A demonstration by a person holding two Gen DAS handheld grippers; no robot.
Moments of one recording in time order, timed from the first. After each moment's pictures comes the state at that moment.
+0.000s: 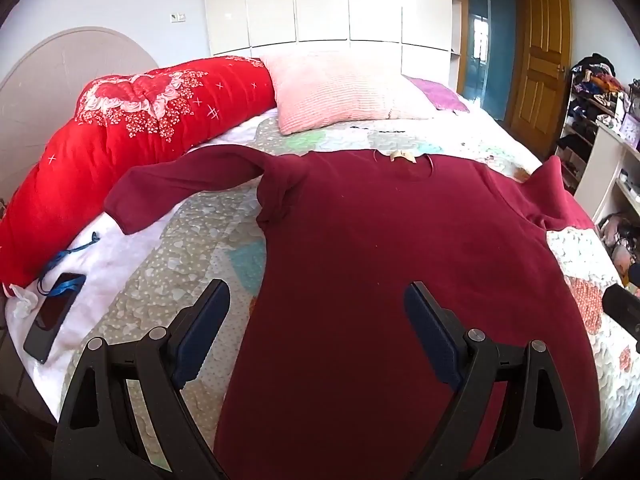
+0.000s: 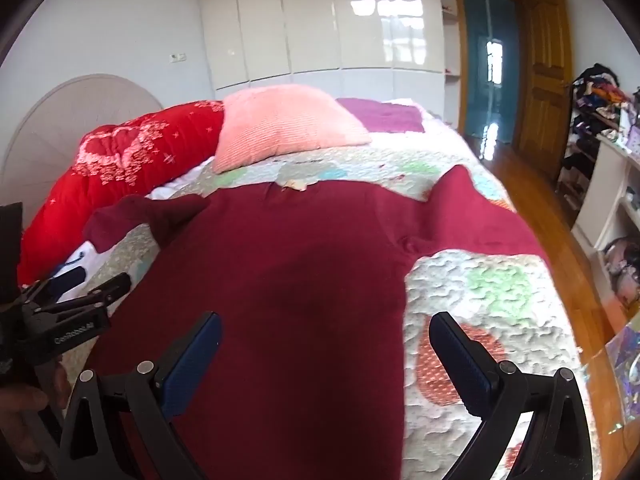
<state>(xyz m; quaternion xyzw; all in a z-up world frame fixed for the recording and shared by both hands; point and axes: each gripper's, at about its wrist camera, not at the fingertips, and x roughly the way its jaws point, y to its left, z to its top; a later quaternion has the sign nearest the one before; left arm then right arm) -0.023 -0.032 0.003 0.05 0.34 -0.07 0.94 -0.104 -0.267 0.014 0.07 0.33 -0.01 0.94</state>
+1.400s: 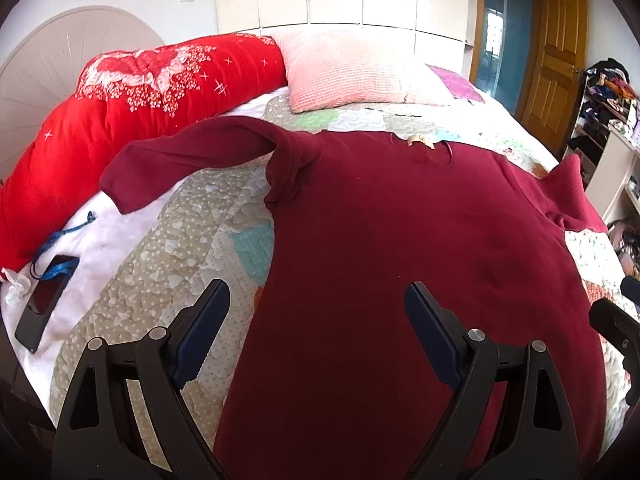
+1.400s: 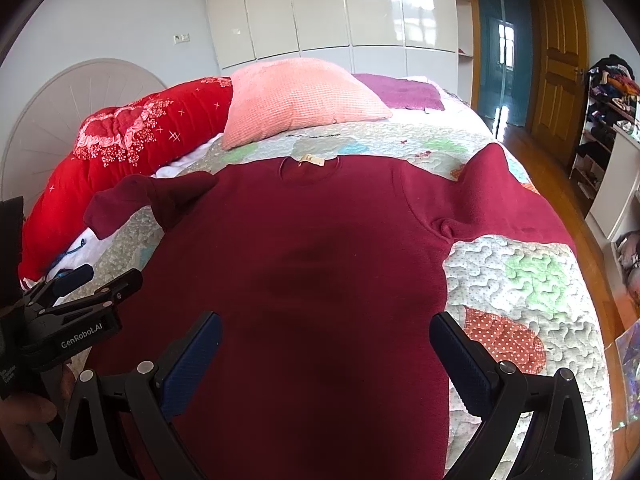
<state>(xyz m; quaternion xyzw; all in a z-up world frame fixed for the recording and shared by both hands) -0.003 -0.021 -0.014 0.03 0.38 -0.06 0.92 -0.073 -0.248 -0.007 0.07 0.37 0.00 0.93</state>
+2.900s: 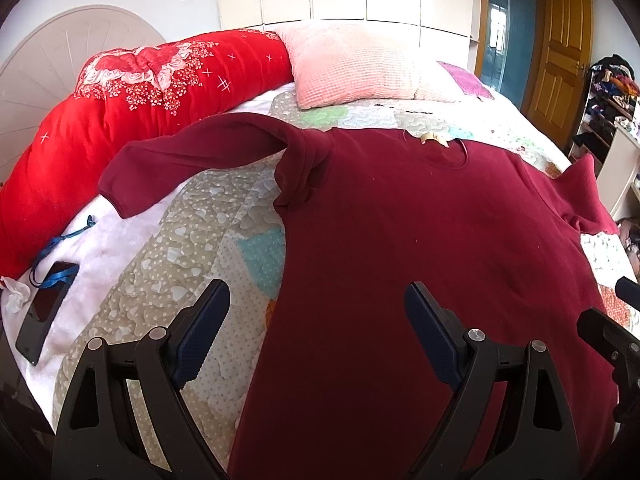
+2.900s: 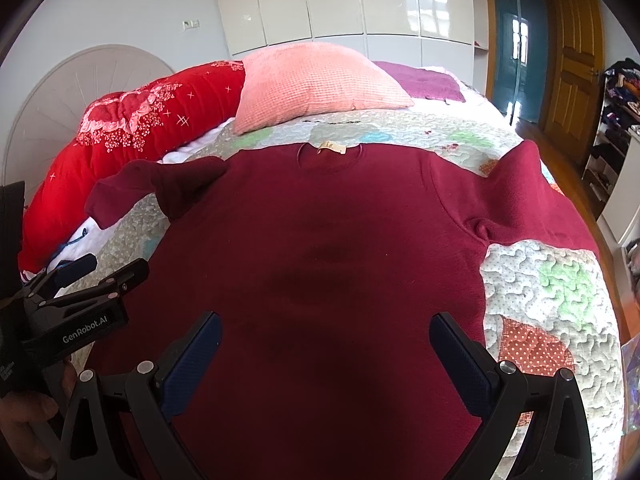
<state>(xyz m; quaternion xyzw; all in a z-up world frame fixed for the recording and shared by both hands) 0.015 -0.015 -0.021 0.04 0.38 -0.05 0.92 -0.047 -0.230 -0.018 0.06 0.39 0.02 0.92</state>
